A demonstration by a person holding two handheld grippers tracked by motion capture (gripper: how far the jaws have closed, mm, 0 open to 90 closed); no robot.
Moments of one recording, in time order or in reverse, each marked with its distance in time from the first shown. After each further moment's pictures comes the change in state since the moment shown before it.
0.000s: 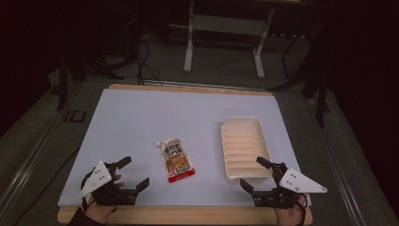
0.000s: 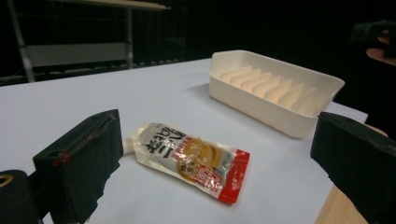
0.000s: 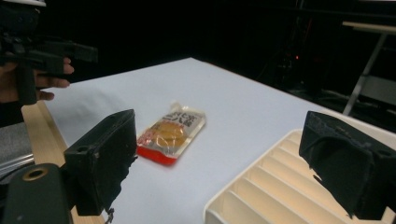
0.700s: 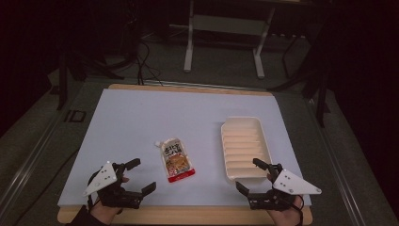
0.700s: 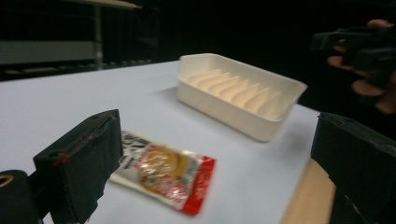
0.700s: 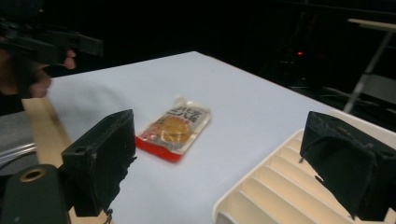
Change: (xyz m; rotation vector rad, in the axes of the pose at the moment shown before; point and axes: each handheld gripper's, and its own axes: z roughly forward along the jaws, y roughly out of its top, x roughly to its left) left arm -0.011 0.009 0.012 0.003 -0.131 -0.058; right arm 0.011 0.003 0.006 0.032 0.004 -0.029
